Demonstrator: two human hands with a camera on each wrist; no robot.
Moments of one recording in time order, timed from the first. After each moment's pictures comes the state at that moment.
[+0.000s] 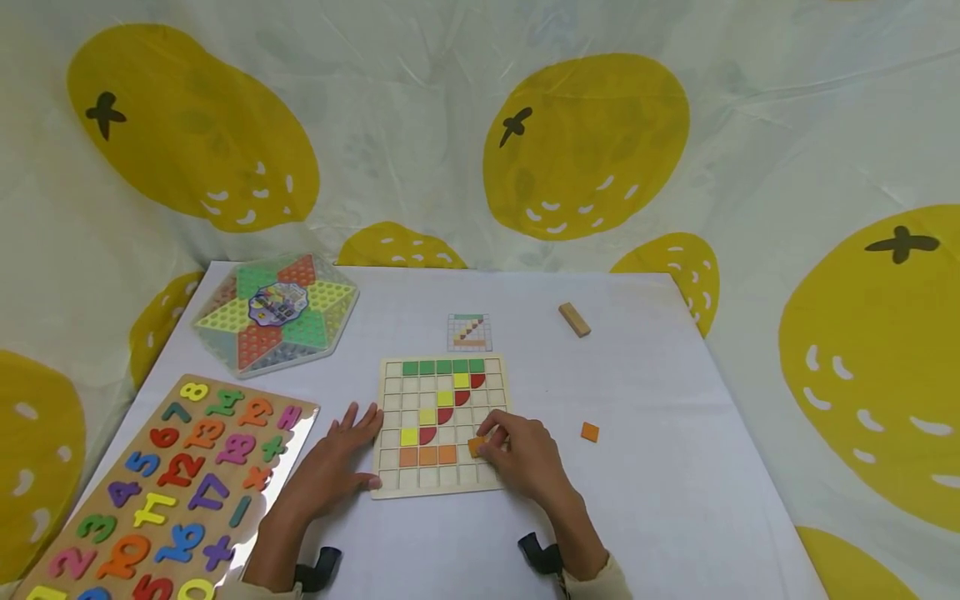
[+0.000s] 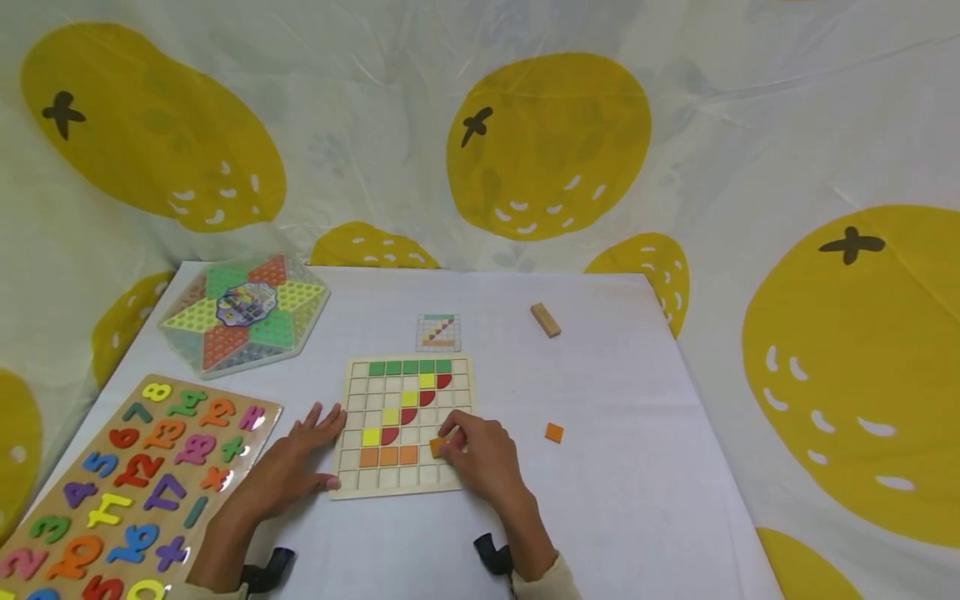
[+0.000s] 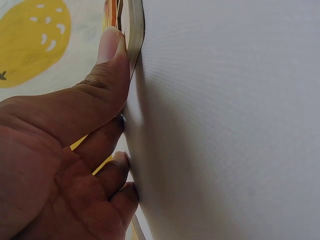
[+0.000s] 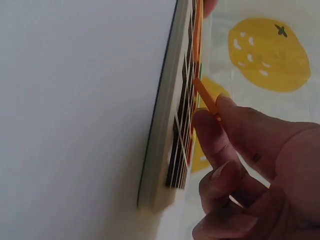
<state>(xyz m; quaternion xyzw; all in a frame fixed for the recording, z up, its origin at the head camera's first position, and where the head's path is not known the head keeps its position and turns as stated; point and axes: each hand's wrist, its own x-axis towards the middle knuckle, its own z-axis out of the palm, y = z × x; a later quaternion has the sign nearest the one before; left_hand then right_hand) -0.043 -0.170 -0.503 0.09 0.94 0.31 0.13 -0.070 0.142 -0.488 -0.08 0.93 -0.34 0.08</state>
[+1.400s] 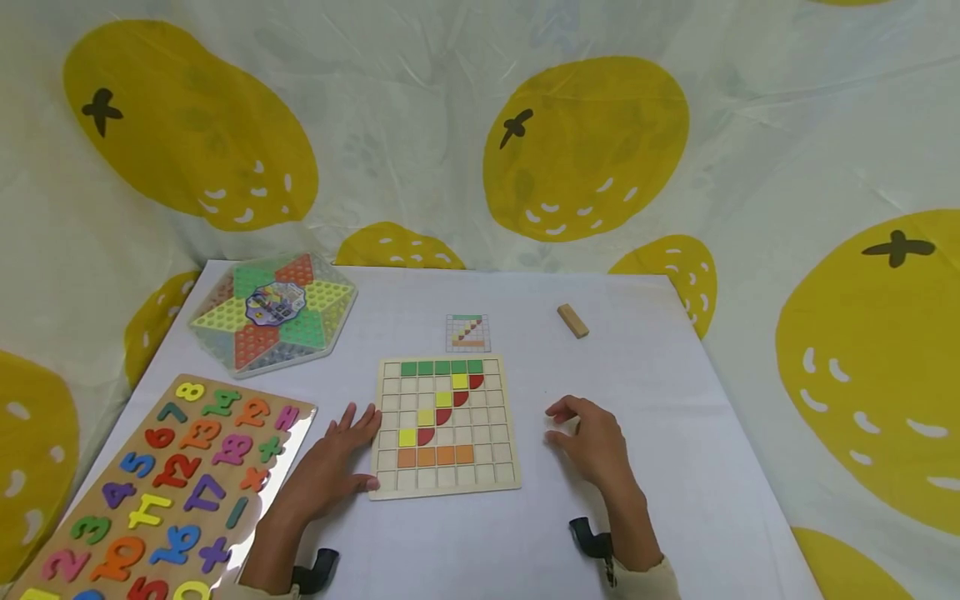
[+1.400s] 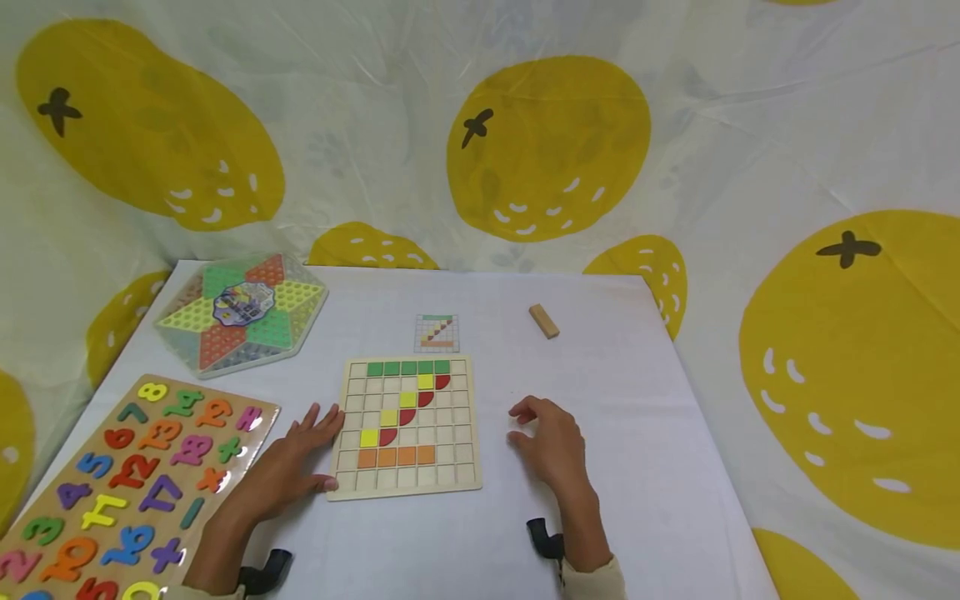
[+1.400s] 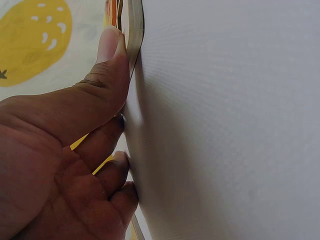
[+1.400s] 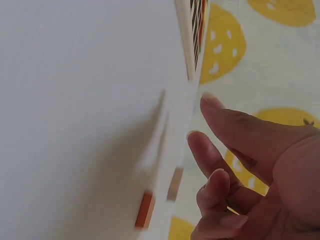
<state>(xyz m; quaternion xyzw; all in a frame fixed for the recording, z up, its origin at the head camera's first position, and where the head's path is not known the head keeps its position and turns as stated) -0.042 -0.169 -0.500 0.09 0.94 0.30 0.12 -0.090 0.228 -0.483 0.03 0.95 -0.31 0.04</state>
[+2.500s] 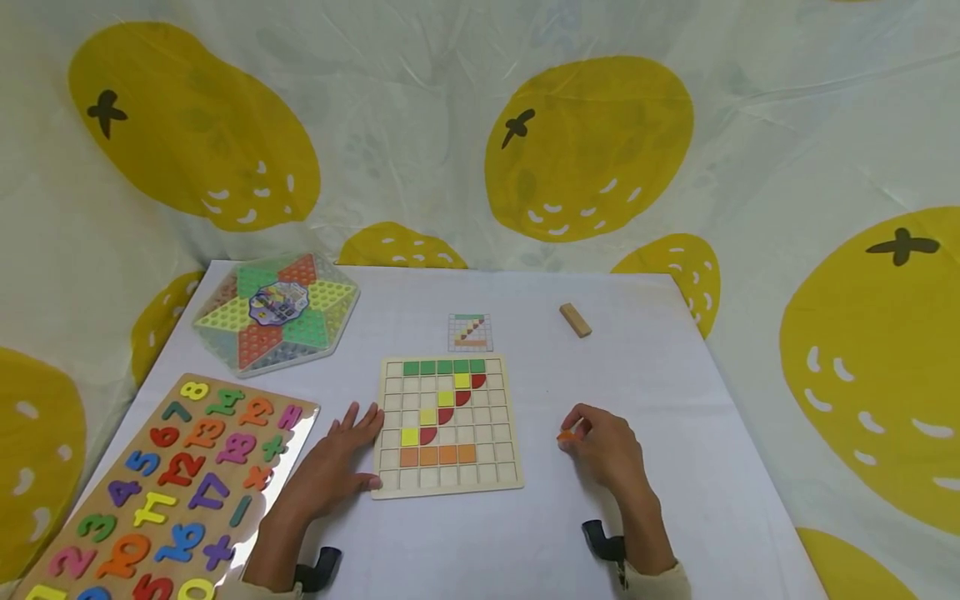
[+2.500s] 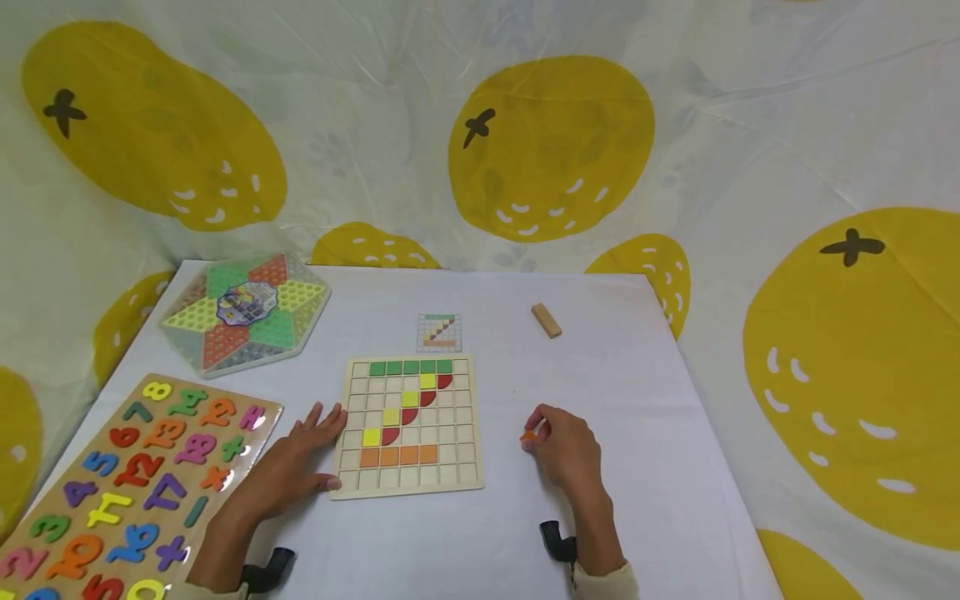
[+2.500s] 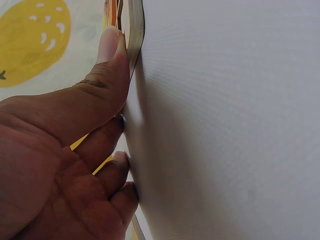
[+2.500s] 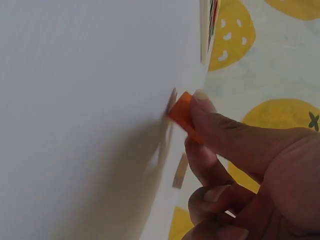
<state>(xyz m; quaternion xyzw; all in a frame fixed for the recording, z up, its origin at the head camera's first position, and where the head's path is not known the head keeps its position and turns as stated) -0.043 -0.169 -0.501 0.09 0.94 0.29 0.13 -0.085 0.244 -0.484 0.05 0.96 -0.28 0.08</state>
